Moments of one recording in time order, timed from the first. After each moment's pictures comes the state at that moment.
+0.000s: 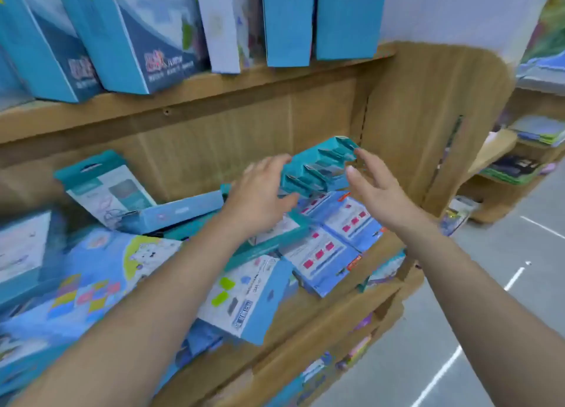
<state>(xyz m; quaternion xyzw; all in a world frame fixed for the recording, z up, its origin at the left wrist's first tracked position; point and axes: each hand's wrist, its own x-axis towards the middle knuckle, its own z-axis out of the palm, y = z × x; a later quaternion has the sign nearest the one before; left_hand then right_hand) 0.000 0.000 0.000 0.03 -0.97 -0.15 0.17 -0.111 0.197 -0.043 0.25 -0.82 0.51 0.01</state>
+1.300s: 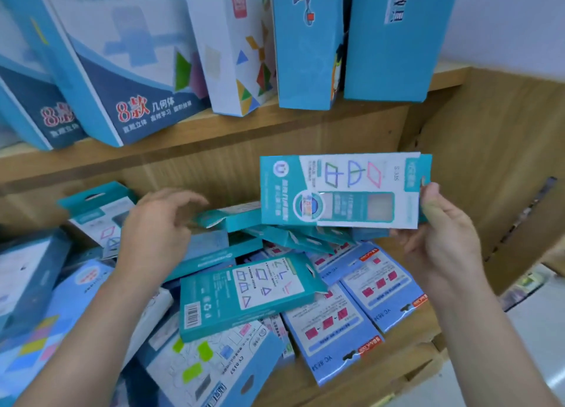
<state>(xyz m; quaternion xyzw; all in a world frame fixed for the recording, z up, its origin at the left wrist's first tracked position) 0.039 -0.064 0.032 0.26 -0.91 -0.08 0.32 -0.136 0.191 0.013 0.10 -0.45 0.87 -0.14</state>
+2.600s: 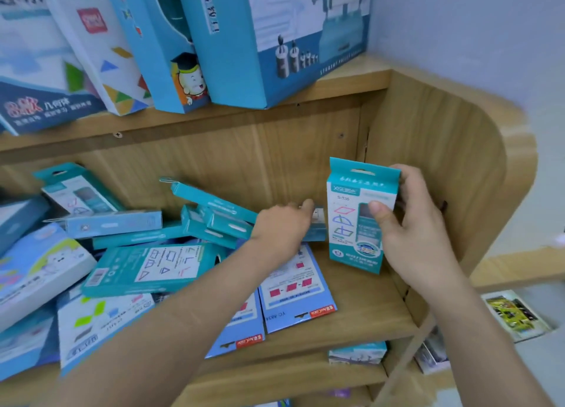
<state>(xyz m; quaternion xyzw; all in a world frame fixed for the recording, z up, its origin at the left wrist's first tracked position) -0.178 0.142 -0.012 0.25 -0.96 0.12 0.01 -0.267 0.302 0.005 0.39 -0.74 0.55 0.00</state>
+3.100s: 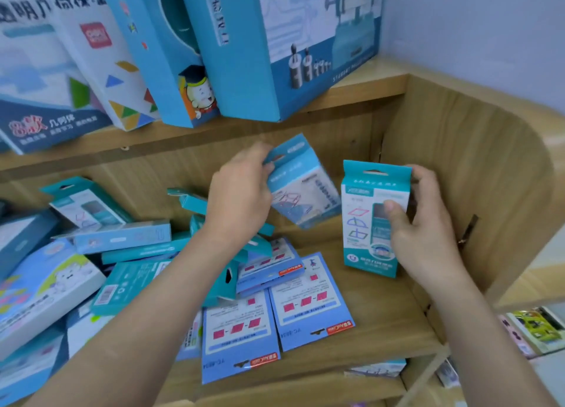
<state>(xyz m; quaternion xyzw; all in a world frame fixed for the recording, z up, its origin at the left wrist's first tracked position) -0.144 0.108 0.060 0.27 -0.89 -0.07 0.37 -0.286 0.271 -0.007 0.34 -0.73 0.59 0.00</state>
